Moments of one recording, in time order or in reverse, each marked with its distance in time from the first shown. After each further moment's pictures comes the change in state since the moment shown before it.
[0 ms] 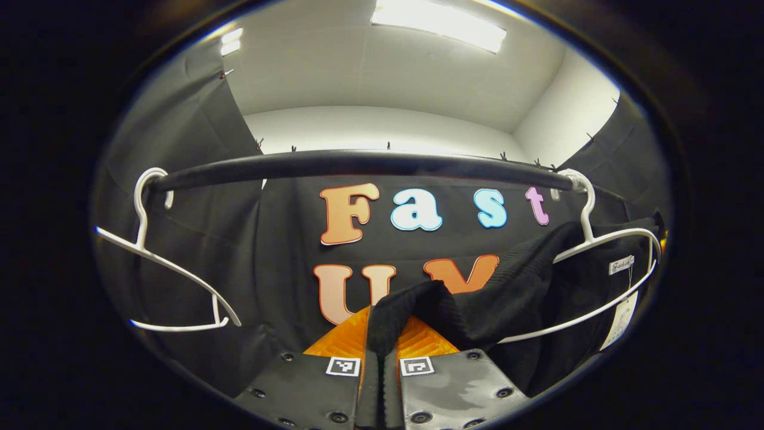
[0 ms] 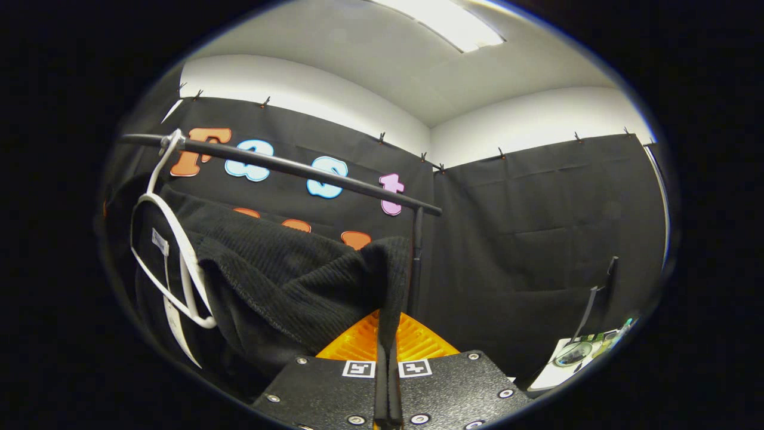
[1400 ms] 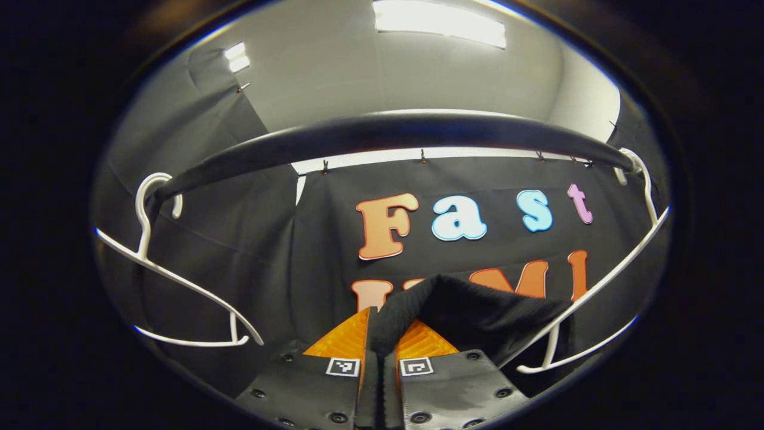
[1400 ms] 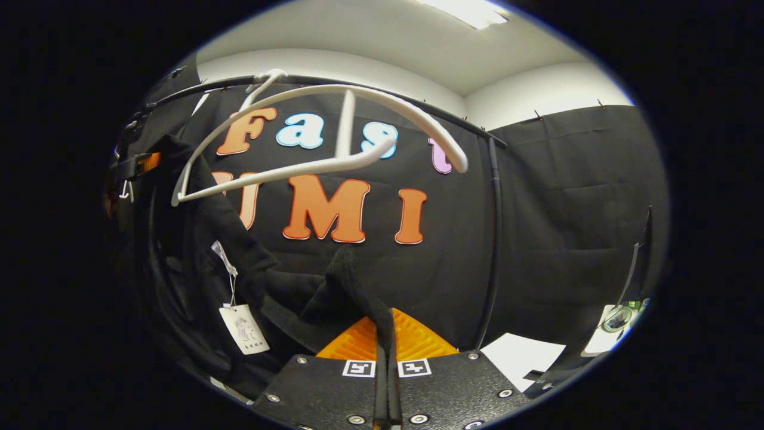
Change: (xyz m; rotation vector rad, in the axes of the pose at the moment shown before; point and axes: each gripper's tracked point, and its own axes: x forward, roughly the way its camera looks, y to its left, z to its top) left arm 0.047 0.048 0.003 0.056 -0.067 0.212; right arm -0.071 0.137 -0.099 0.093 0.126 0.228
